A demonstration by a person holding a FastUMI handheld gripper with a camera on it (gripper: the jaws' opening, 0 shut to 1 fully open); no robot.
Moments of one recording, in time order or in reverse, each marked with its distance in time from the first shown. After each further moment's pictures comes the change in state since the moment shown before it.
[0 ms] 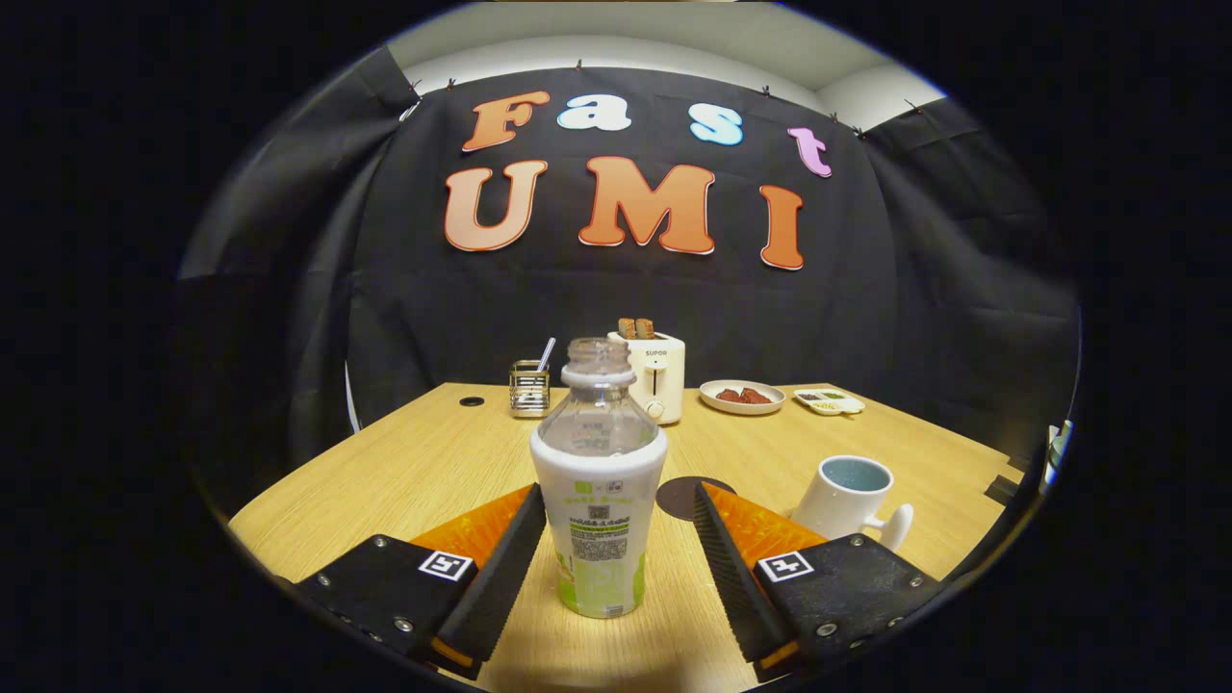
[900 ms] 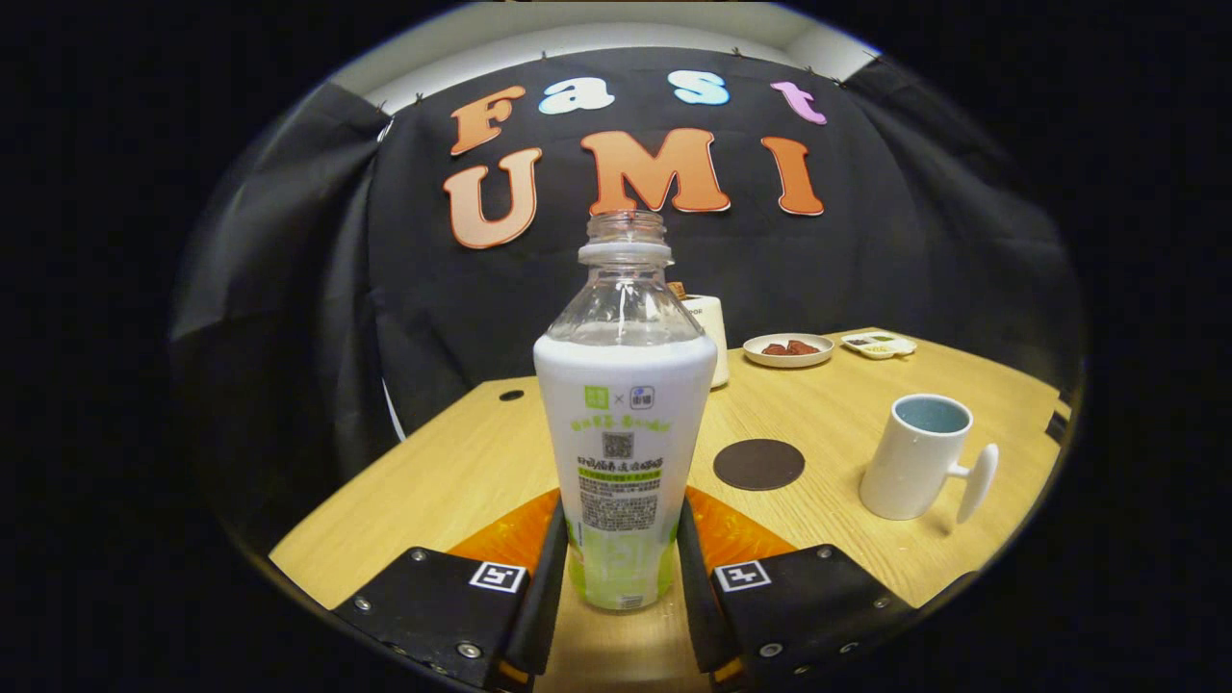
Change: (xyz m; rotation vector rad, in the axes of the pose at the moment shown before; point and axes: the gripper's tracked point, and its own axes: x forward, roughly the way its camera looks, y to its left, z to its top) arm 0.004 0.030 -0.005 0.249 0.049 0.165
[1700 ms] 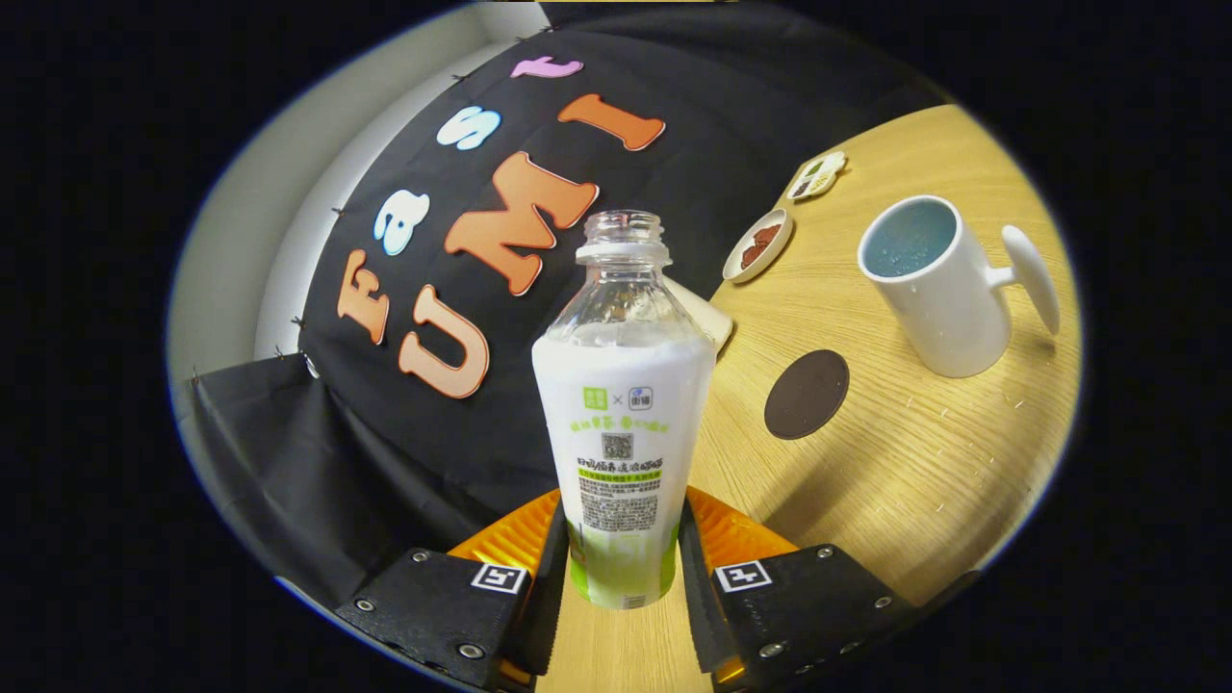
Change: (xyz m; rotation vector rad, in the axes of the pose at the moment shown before) arm 0.016 -0.020 0.031 0.798 0.012 0.133
